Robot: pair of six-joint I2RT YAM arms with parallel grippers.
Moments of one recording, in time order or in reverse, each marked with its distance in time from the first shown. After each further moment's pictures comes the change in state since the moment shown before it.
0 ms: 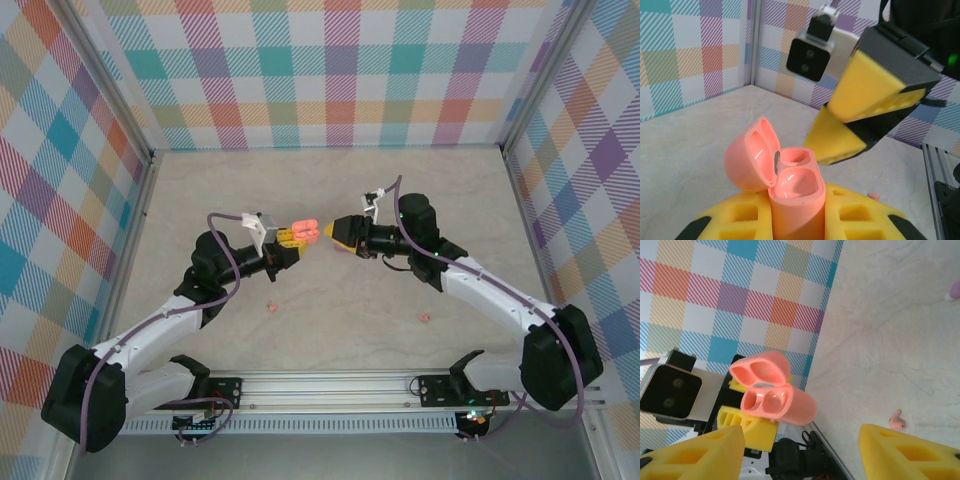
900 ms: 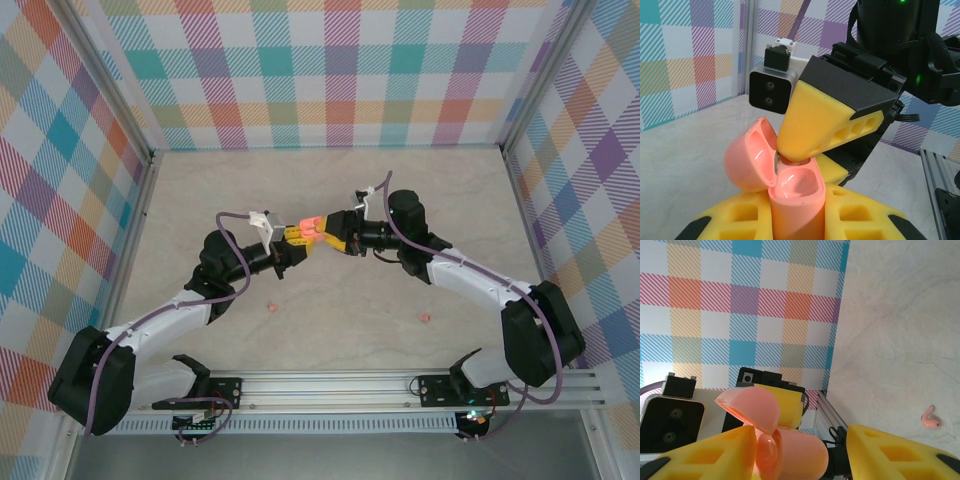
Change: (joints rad) left arm -0.039 0.093 0.009 0.131 -0.016 -0.013; right arm 0.002 0.127 0.018 0.163 -0.080 0.179
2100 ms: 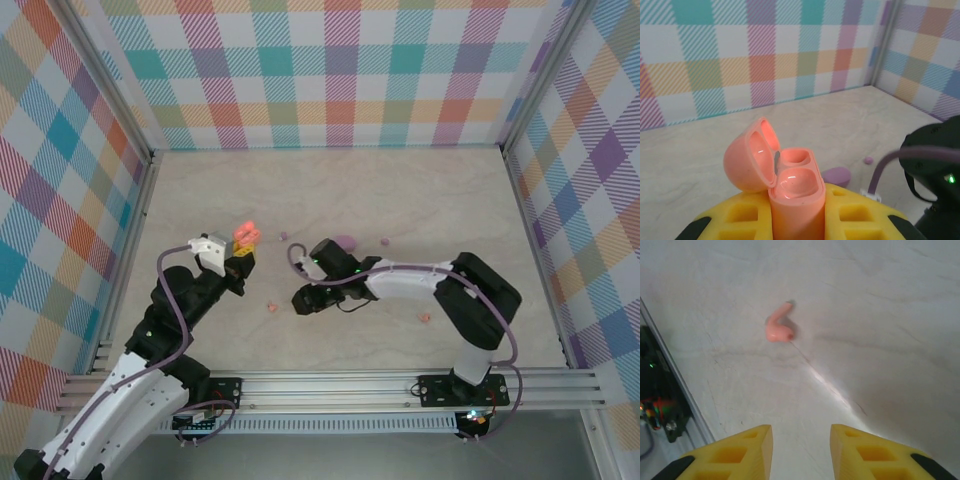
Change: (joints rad) left arm 0.000 -0.678 -0.032 -0.760 -0.621 0.074; right arm 0.385 0.357 0.145 -0.495 0.357 -0.778
